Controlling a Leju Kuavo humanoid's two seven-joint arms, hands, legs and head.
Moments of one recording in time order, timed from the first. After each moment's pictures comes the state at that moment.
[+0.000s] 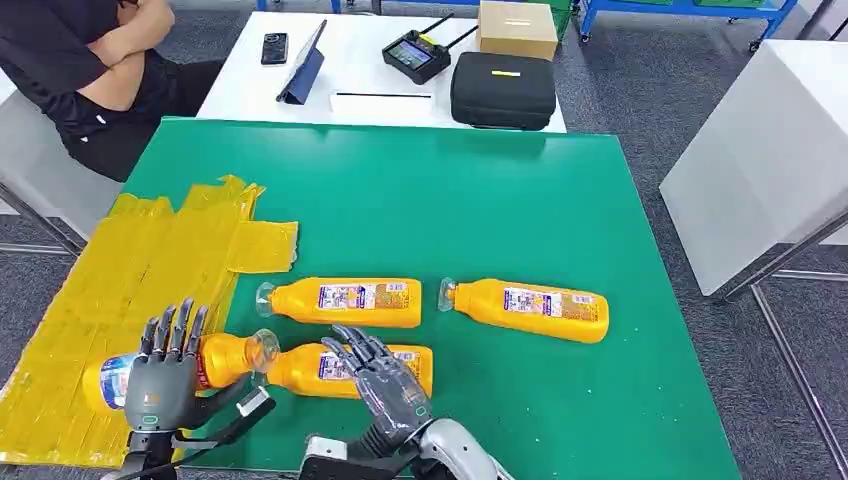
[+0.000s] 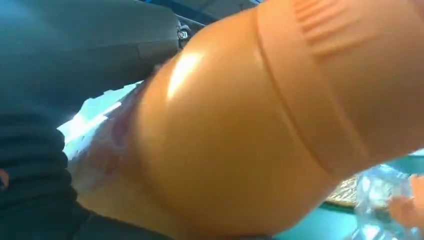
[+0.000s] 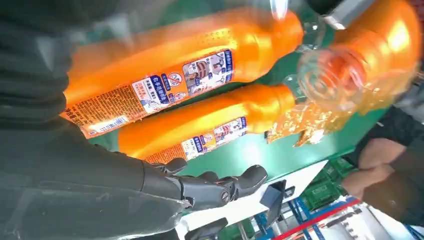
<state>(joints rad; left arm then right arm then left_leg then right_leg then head) 0.09 0.19 -0.20 -1.12 -1.52 0.69 0.07 -0.12 0.05 0.80 -1.19 0.88 -0.19 -0.01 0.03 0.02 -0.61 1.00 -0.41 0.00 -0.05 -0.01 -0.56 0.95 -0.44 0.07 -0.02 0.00</state>
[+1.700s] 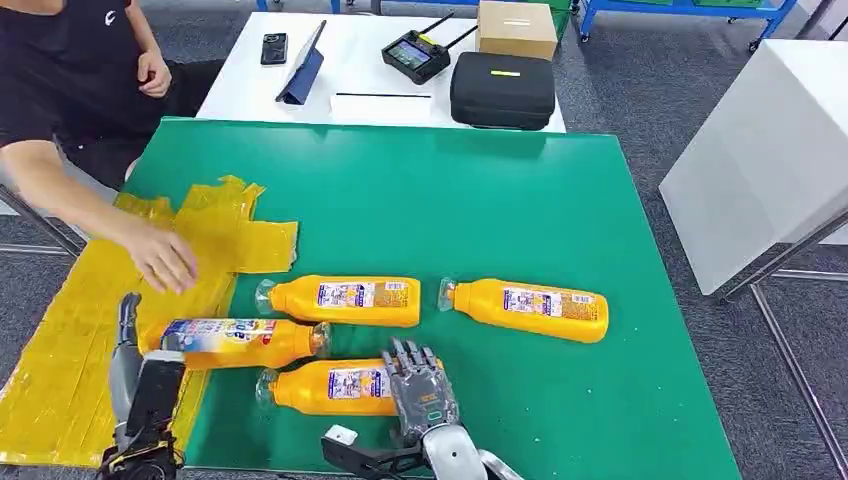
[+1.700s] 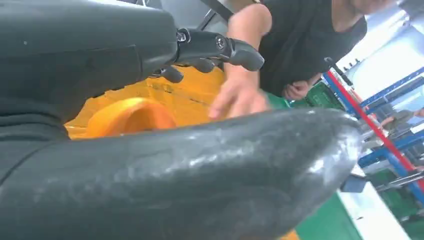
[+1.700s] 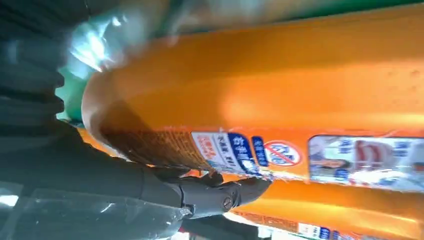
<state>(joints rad) 0.12 0.04 -0.03 -1.27 -0.39 0.53 -0.44 -0.09 0.05 0.77 -1.13 1.32 0.13 0.47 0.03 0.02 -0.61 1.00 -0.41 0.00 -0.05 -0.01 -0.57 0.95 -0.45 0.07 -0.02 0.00</state>
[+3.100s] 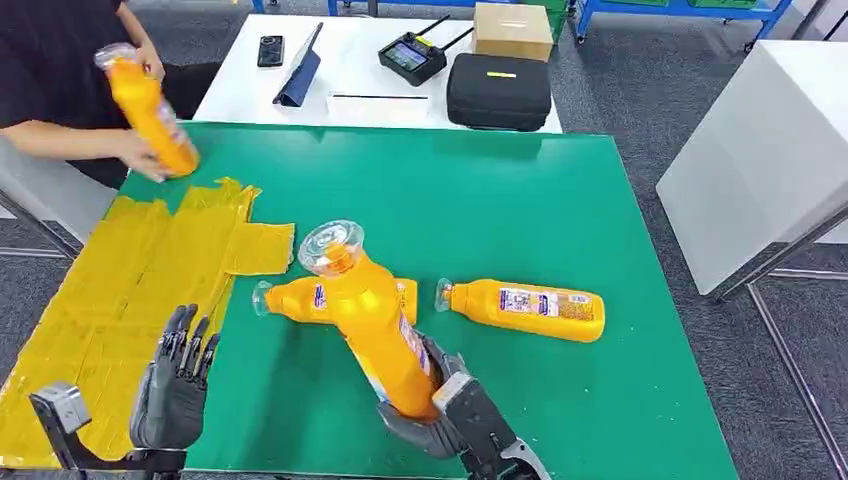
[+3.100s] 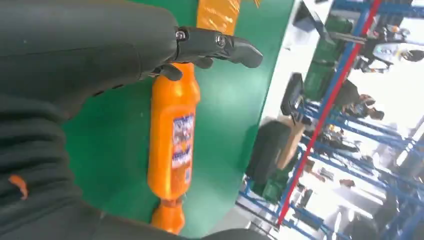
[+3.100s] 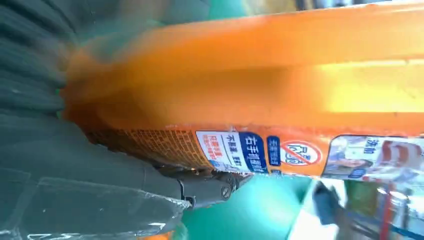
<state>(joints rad) 0.31 0.01 -0.09 -1.63 0.43 -0.08 -0.39 0.15 0.01 0.48 -1.55 0.23 0.00 -0.14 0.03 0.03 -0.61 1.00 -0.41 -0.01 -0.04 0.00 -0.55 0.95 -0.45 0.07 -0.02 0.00</state>
